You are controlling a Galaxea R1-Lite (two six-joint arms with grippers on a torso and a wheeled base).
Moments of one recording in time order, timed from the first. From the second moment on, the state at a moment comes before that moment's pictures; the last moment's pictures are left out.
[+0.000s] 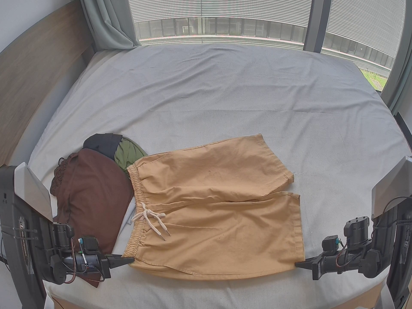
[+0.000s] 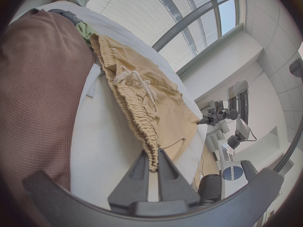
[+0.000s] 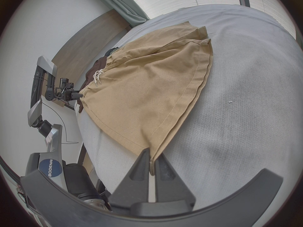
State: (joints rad) left arm 0.12 2.44 -0.08 -1.55 -1.01 0.11; right arm 0.14 2.32 -0.02 -1.43 0.54 -0.10
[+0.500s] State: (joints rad) left arm 0.15 2.46 -0.02 -1.55 -1.05 0.24; right arm 0.14 2.28 -0.02 -1.36 0.56 -0.15
